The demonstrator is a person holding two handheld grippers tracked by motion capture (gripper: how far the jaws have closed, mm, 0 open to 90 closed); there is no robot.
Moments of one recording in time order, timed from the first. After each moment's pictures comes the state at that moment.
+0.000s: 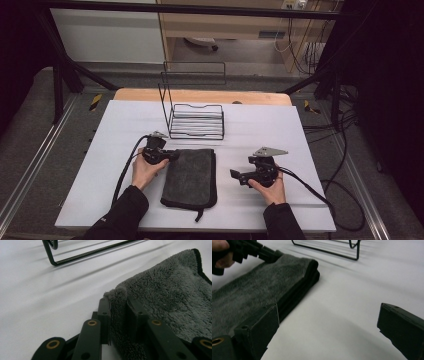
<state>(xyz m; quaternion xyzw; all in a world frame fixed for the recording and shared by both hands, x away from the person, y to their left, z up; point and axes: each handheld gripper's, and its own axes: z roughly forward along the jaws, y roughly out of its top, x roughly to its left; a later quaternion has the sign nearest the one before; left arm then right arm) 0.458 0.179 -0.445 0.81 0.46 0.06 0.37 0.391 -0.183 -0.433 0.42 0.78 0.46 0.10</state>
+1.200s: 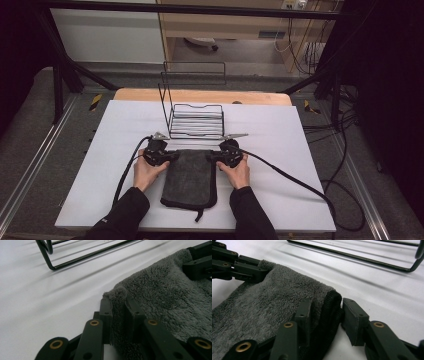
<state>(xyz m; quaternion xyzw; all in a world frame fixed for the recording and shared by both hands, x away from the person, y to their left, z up) 0.452 0.175 -0.446 0.81 0.44 0.09 0.37 0.453 -0.095 -0.452 0.47 0.78 0.40 0.05</state>
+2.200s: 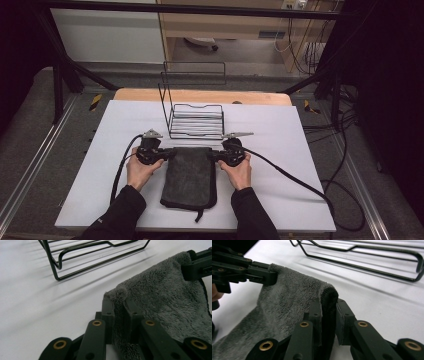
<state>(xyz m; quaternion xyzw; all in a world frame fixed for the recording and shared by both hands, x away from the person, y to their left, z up) 0.441 0.190 -0.423 0.80 0.42 0.09 0.41 0.440 -0.099 -0.428 0.46 0.77 0.45 0.03</state>
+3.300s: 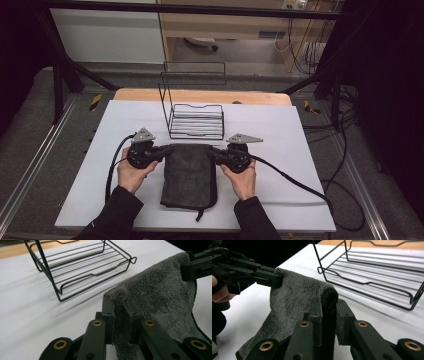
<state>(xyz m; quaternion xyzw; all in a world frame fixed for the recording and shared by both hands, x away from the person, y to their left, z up) 0.404 0.196 -0.378 0.79 0.38 0.14 0.45 0.401 -0.105 -0.391 0.40 0.75 0.52 0.08</state>
